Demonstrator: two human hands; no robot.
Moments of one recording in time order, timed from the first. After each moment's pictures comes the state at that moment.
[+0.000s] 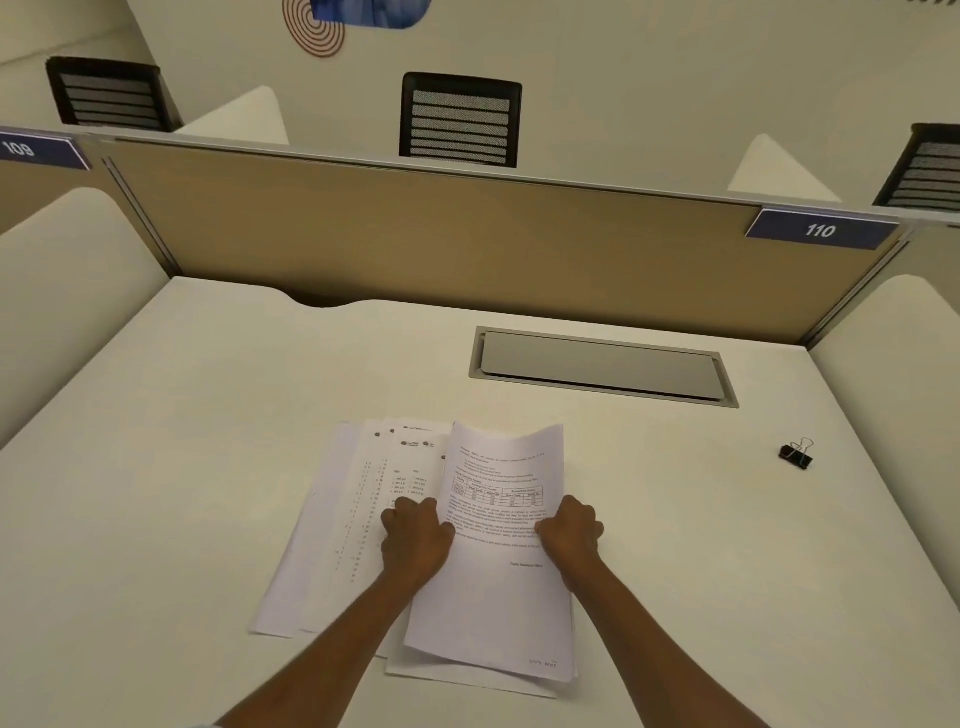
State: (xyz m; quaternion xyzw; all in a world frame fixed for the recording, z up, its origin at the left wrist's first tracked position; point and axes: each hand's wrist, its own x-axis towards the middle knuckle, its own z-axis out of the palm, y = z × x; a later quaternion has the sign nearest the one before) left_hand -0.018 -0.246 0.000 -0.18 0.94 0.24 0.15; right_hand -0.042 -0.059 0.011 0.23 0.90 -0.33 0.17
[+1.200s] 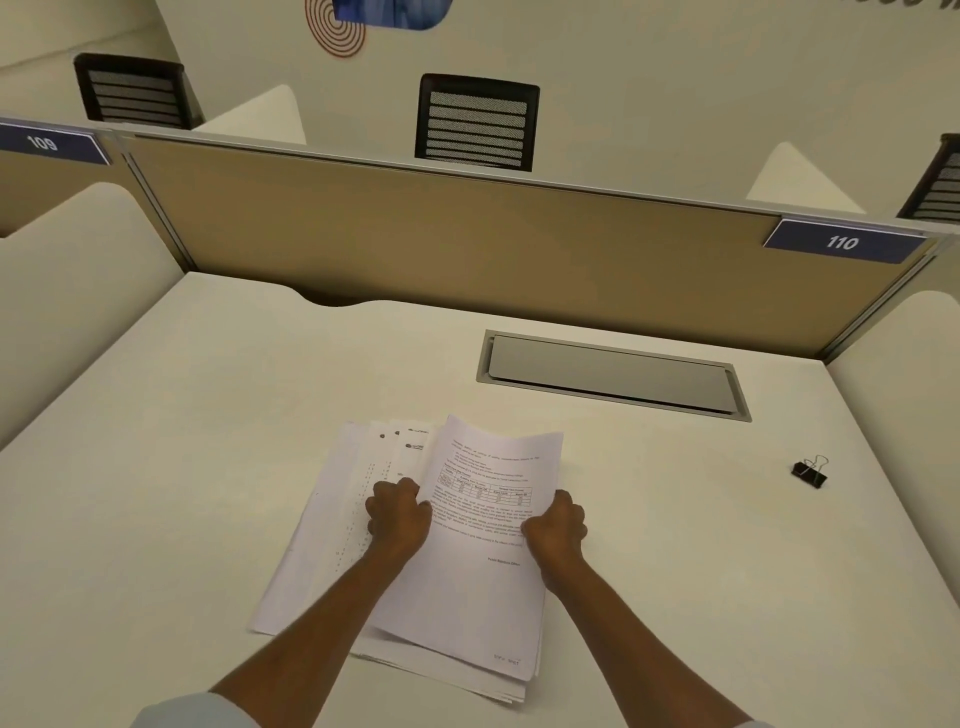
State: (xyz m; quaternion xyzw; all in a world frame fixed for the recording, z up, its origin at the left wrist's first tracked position) left_hand -0.048 -0.270 -0.004 -0.27 0.91 0.31 0.09; right_hand -0.048 -0.083 0.021 0.25 0.85 -0.45 0.14
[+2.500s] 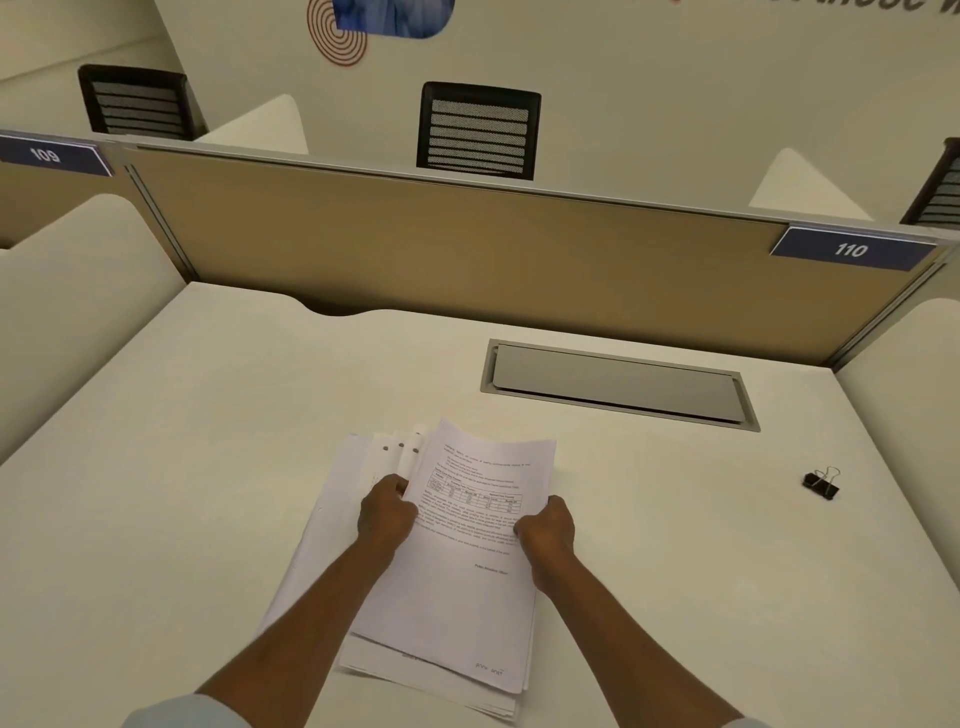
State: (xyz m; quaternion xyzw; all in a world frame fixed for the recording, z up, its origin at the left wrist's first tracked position) left_hand -0.064 -0.298 0.000 -0.29 0.85 0.43 0.08; right_hand -0.062 -0.098 0.027 0.29 0.75 -0.58 0.16
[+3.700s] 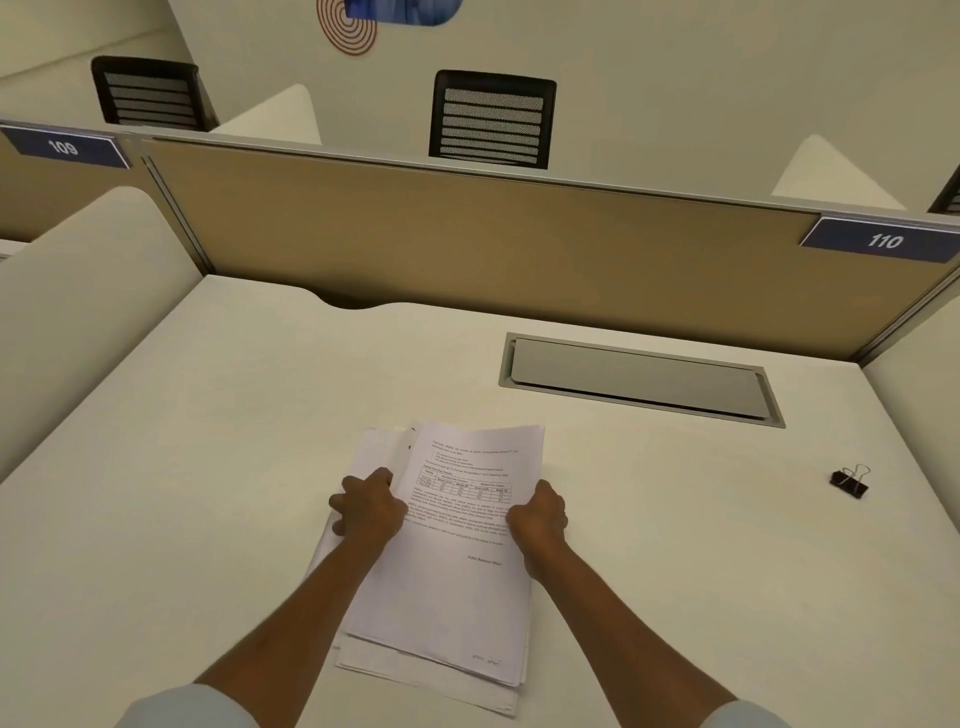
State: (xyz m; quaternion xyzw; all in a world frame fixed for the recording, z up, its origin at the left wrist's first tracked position) left_hand -0.066 -0.337 0.001 -0.33 0.90 0.24 0.13; right_hand -0.070 -0.141 0.023 0.25 0.81 -0.50 0.18
